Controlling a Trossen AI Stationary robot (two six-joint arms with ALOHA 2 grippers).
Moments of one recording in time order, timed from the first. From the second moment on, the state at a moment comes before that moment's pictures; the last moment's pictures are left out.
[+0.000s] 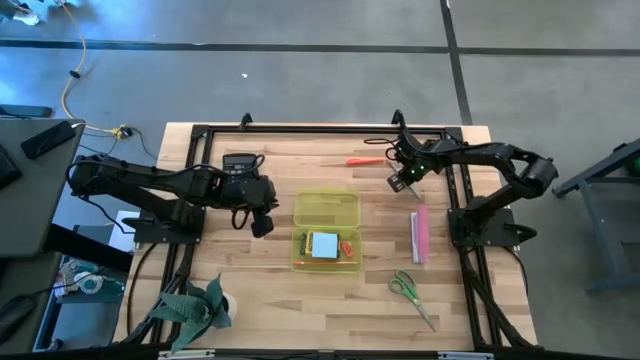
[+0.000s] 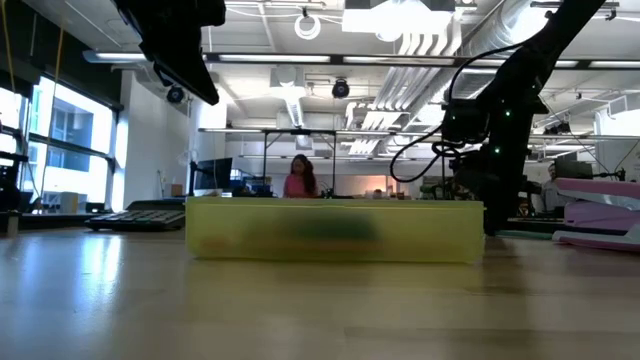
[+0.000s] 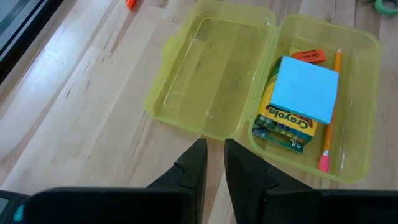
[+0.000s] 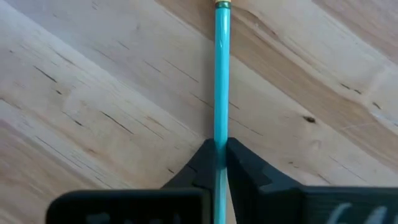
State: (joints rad) left arm 0.04 1.15 0.90 -0.65 -0.27 -0.31; right arm -0.73 1.49 0.65 -0.52 0.01 0.22
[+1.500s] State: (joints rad) left arm 0.04 1.15 0.90 -0.65 -0.27 -0.35; right arm 0.19 1.49 0.65 0.48 0.10 0.37
